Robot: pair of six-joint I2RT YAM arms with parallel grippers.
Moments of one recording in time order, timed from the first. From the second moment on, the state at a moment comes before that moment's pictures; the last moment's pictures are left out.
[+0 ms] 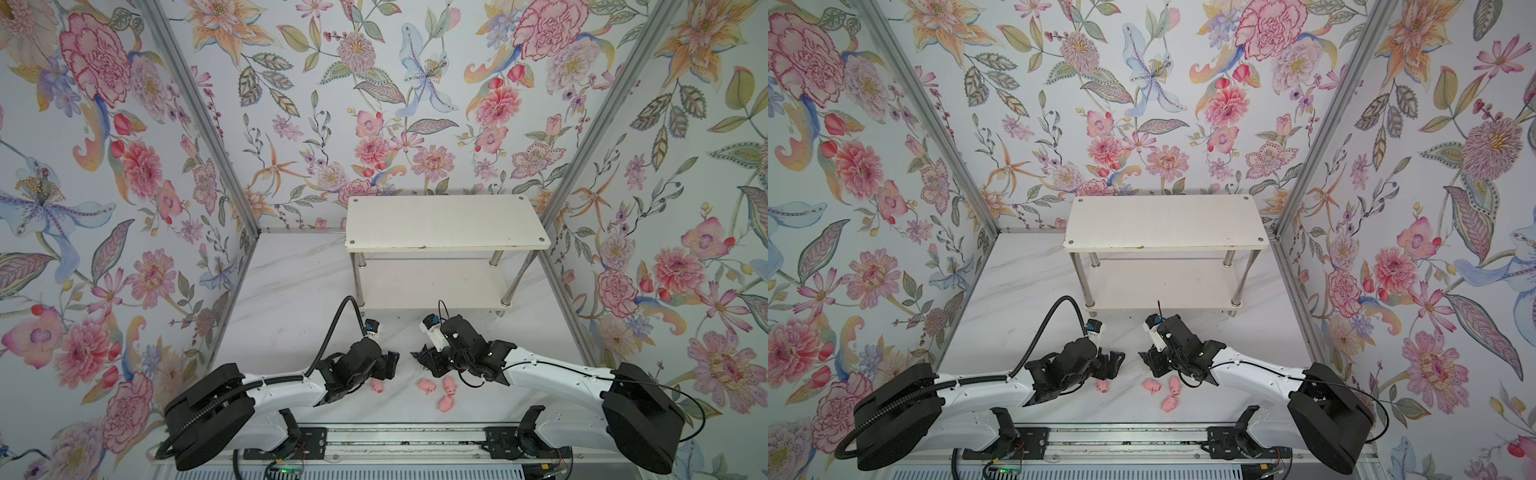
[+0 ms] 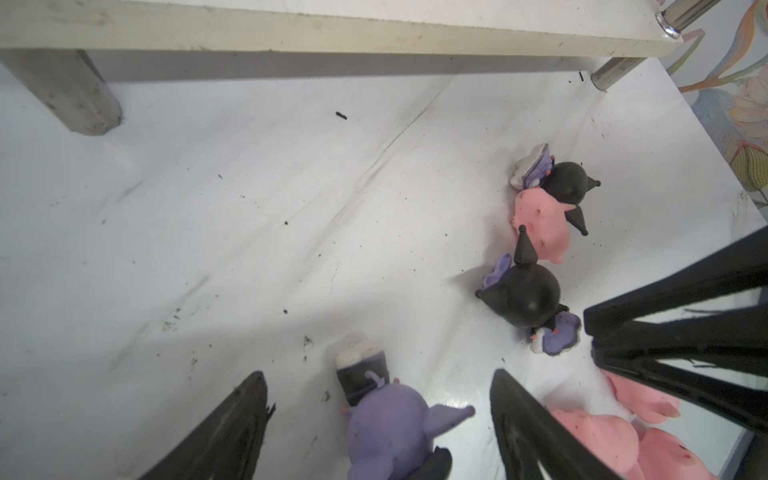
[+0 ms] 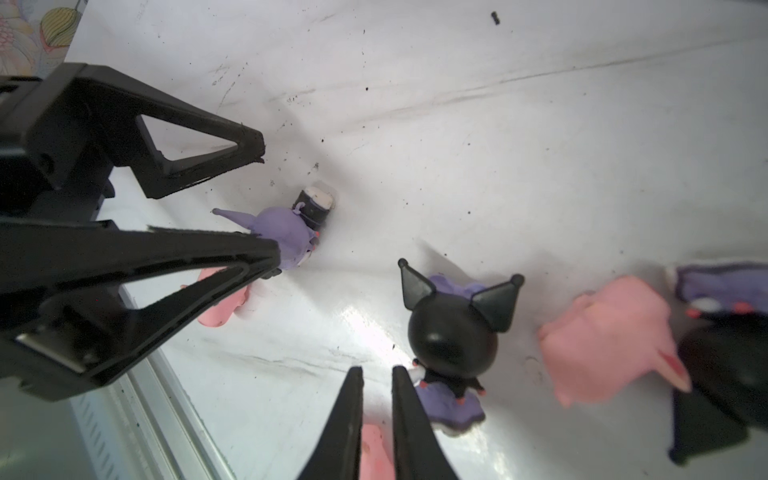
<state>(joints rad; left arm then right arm) -1.00 1.29 0.40 0.16 -0.21 -0.65 0.85 1.27 0.57 -0.17 -0.21 0.39</state>
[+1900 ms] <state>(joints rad) -0.82 1.78 1.28 -0.51 -0.32 -0.22 0.80 1.30 0.53 -0.13 -0.20 0.34</state>
